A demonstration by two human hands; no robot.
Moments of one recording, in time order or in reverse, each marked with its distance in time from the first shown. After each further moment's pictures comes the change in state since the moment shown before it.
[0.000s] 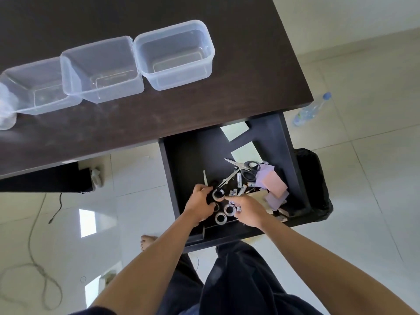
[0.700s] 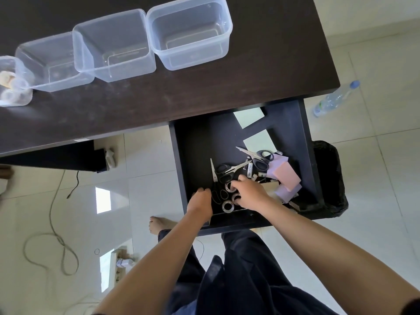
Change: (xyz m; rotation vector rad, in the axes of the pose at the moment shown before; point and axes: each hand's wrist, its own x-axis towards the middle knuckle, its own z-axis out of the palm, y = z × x) left_hand -0.020 -0.017 0.021 0.334 -0.009 -0.175; right_hand 0.034 -0.011 0.003 -0.383 -0.026 -0.087
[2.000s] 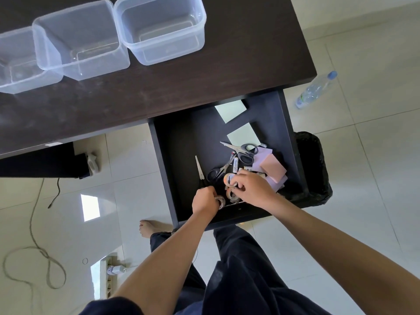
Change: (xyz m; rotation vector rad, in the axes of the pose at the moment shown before) left_hand 0.002 0.044 0.021 -0.269 0.090 -0.021; right_hand -0.036 0.031 -0.011 0.279 0.234 -0.060
